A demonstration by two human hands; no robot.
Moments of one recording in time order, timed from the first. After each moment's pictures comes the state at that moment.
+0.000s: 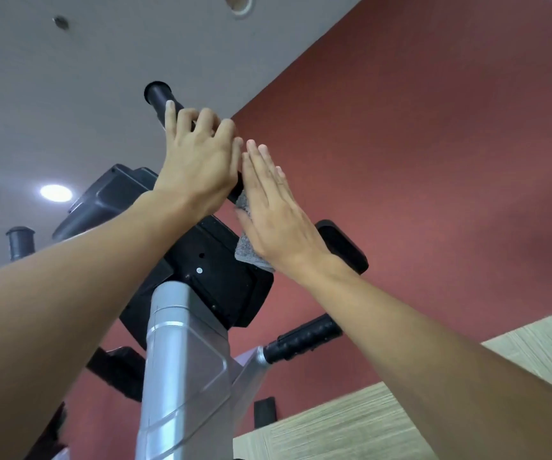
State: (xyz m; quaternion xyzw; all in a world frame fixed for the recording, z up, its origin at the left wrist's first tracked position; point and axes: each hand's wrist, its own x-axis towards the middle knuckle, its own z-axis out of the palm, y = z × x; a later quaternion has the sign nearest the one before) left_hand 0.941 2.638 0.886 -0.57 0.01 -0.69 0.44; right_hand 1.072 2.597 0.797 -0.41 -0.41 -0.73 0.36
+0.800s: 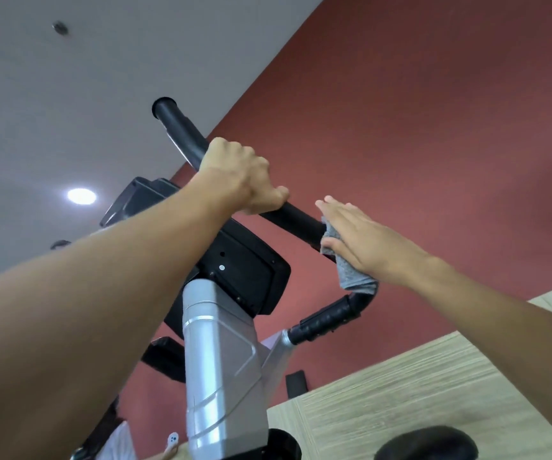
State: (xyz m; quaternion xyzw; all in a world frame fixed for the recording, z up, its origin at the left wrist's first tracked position) left_hand 0.940 2.572 0.866 -0.62 -0.22 -0.42 0.62; right_hand 1.147 2.529 0.742 -0.63 -0.48 -0.51 0.34
